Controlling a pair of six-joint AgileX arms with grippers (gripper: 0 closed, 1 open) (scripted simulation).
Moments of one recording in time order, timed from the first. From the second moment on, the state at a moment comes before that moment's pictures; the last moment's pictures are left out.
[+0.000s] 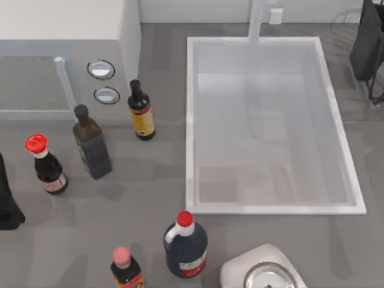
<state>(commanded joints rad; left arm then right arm) 0.00 0.00 0.00 0.00 0.00 0.00 -0.06 1.81 1.62 -1.38 0.00 -0.04</state>
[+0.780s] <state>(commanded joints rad) 0.00 0.00 0.00 0.00 0.00 0.00 -0.05 1.88 1.28 -0.97 0.00 -0.04</state>
